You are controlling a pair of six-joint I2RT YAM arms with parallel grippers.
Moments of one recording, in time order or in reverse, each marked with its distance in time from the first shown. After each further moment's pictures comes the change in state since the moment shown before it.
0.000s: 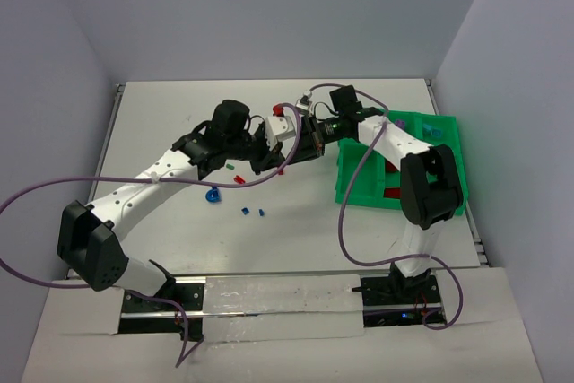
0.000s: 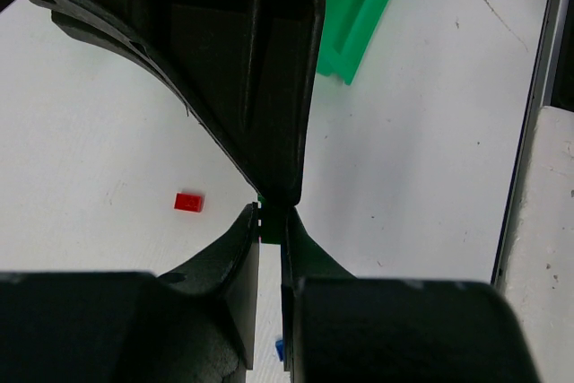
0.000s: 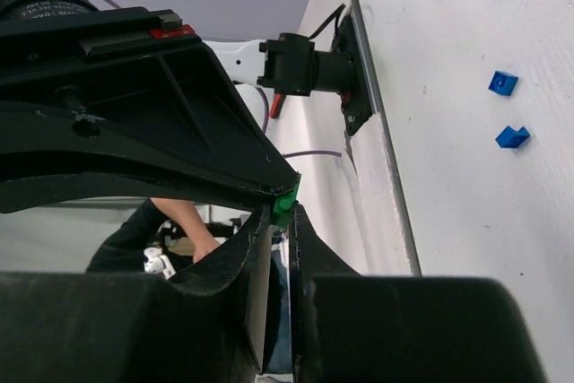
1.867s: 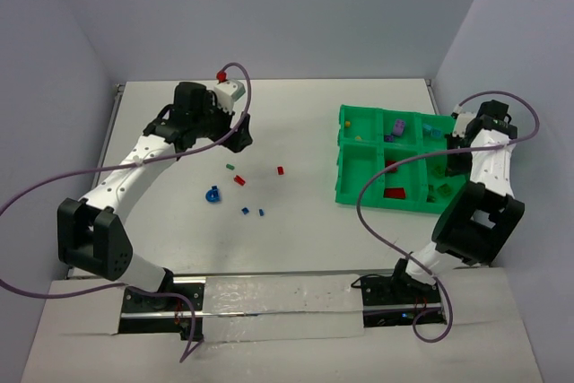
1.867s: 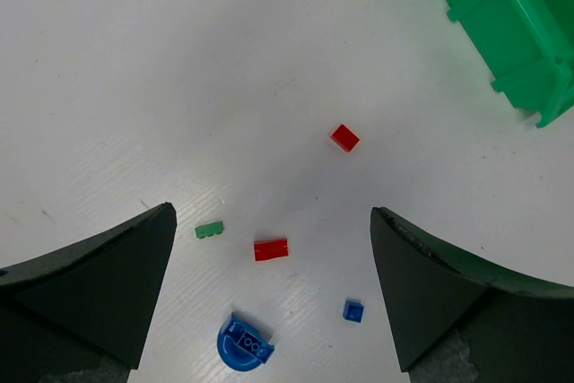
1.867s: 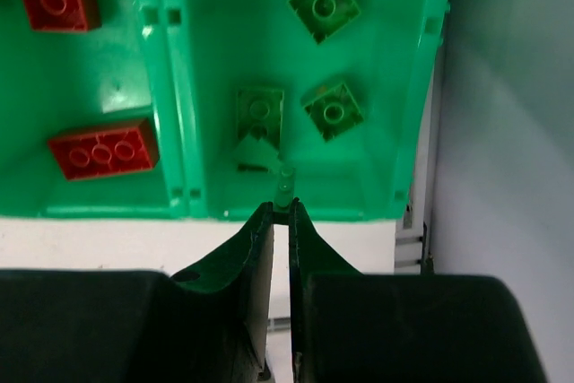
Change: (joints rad) left arm 0.315 0.036 0.022 -0.021 -0.166 -0.216; right arm -0.864 -0.295 -0.070 -0.485 1.274 -0.779
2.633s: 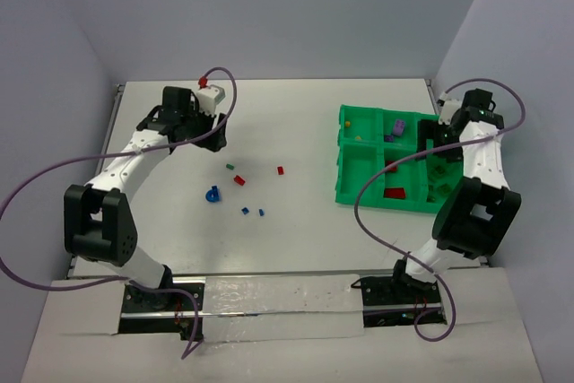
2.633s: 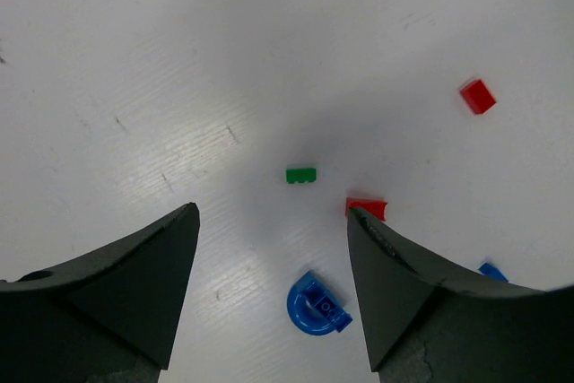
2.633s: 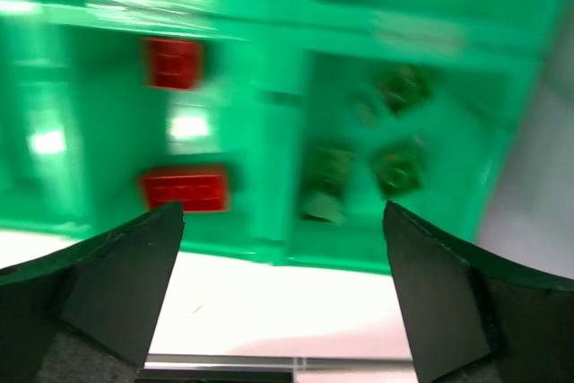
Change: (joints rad) left arm 0.138 0.077 -0.023 -0.040 -0.079 0.055; right arm 0.089 0.057 0.048 0.044 -0.069 0.071
